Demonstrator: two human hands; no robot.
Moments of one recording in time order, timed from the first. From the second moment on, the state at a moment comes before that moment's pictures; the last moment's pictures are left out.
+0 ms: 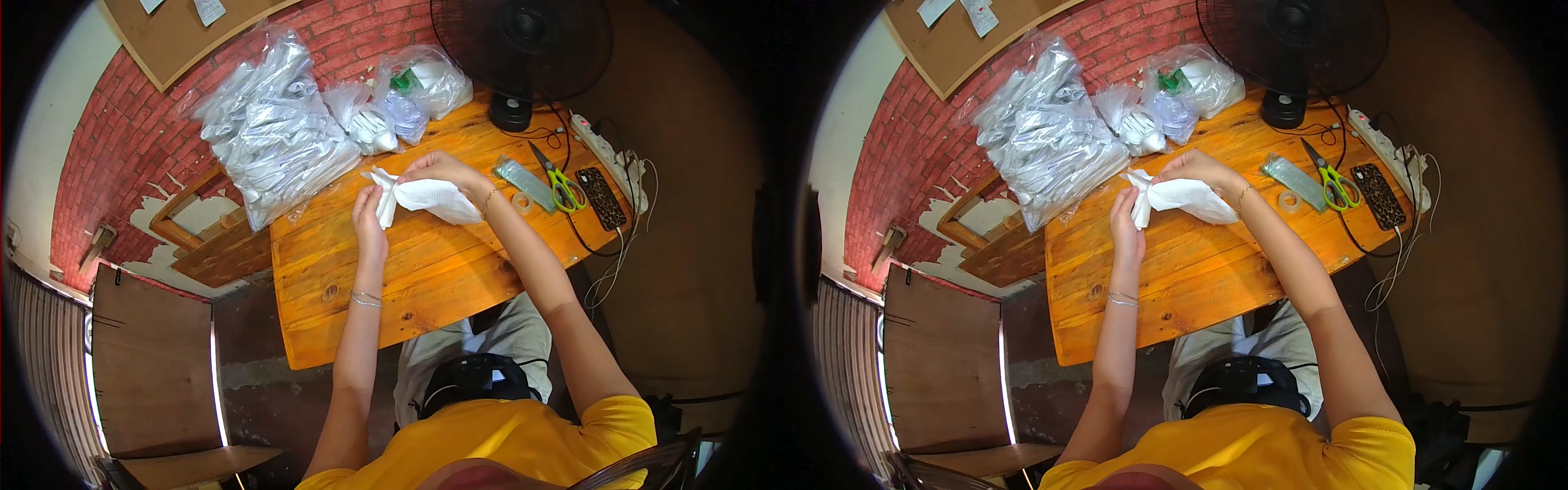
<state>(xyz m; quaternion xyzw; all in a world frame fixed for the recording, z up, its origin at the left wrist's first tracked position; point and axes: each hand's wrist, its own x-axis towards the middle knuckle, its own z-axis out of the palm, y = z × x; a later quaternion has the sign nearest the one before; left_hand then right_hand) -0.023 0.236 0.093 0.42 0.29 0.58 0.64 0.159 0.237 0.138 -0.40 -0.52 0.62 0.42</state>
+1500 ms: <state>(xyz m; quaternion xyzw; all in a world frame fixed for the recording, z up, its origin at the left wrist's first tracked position) -0.021 0.237 0.075 0.56 0.37 0.57 0.47 0.166 0.231 0.188 -0.38 -0.44 0.66 0.47</state>
